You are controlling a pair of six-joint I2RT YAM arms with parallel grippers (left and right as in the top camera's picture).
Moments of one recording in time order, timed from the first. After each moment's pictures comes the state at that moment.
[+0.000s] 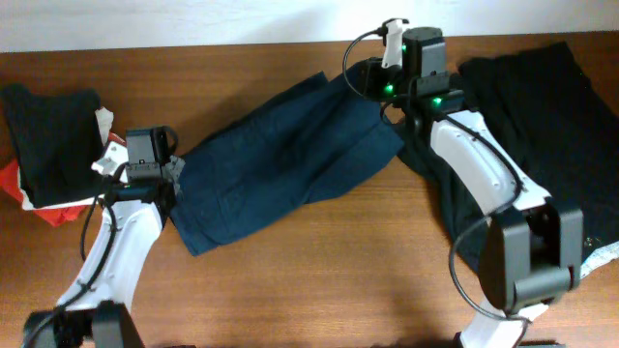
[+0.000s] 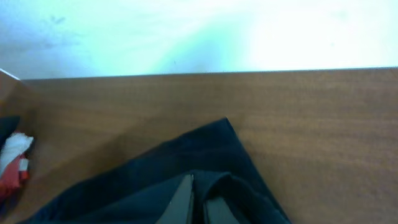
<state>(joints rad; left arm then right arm) 0.05 1.51 0.94 -0.34 -0.30 -1.01 0.21 1.91 1.51 -0.14 -0.27 0.28</state>
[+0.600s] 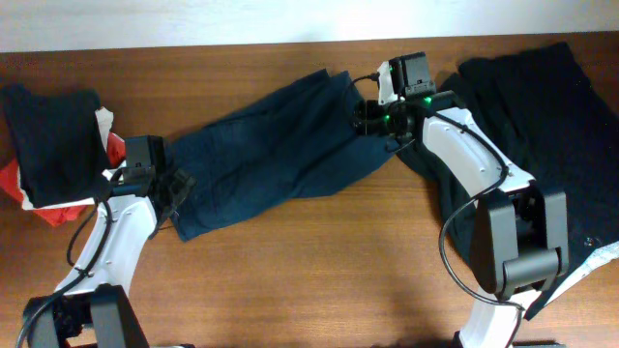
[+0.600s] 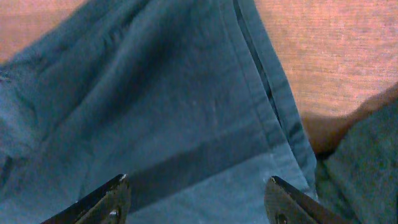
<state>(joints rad) 0.10 1.56 0.95 -0.59 -0.18 -0.78 0.21 1.98 1.52 -0.57 -0.25 0.23</state>
